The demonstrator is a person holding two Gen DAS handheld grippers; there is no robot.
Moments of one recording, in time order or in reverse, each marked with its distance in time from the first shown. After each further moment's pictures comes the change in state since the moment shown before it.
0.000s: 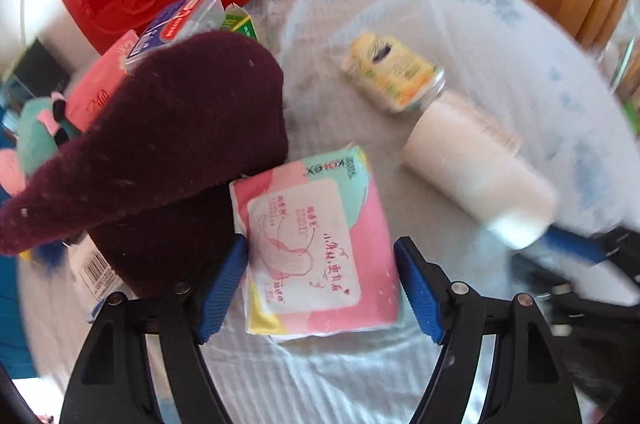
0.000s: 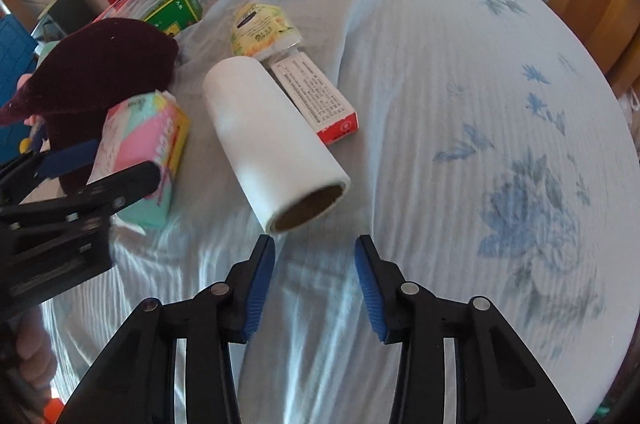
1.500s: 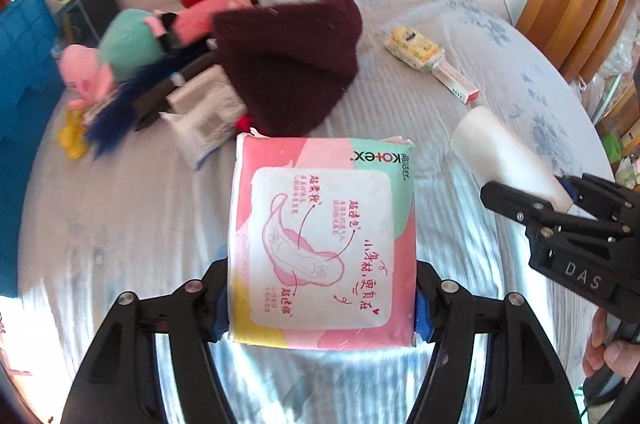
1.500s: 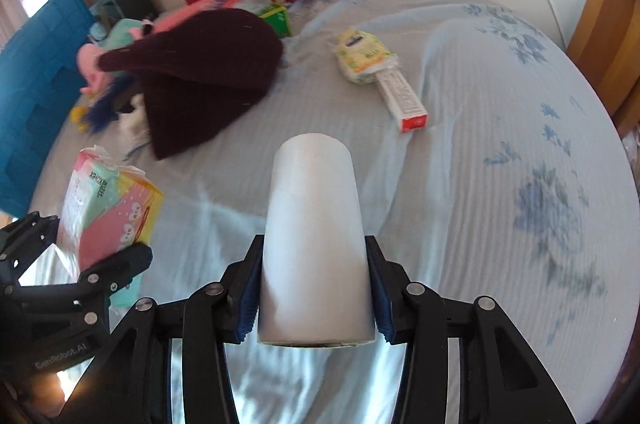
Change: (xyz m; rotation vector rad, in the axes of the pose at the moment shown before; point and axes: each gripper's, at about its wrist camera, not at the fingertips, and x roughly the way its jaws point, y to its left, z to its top) left arm -0.115 0.077 -0.122 -0.200 -0.082 -0.063; right arm -0.062 0.069 -0.038 -0.114 -0.119 0.091
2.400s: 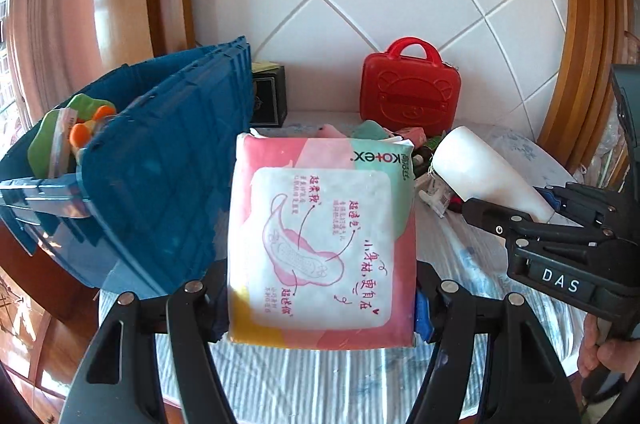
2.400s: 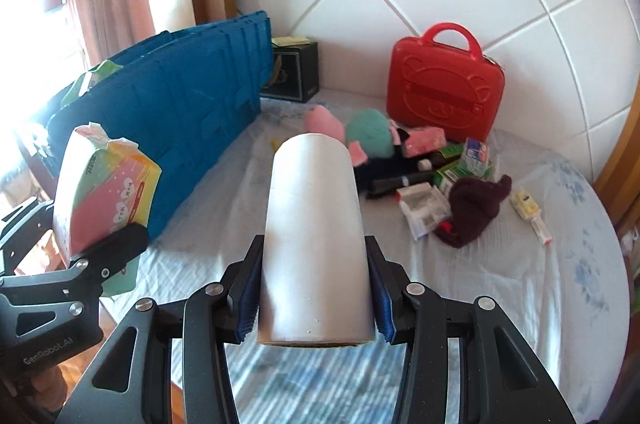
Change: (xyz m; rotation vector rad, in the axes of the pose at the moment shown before) left arm -0.242 0.335 -0.123 -0.091 -0.440 0.076; right arm -0.136 0.428 -0.030 -0.217 -0.320 0.012
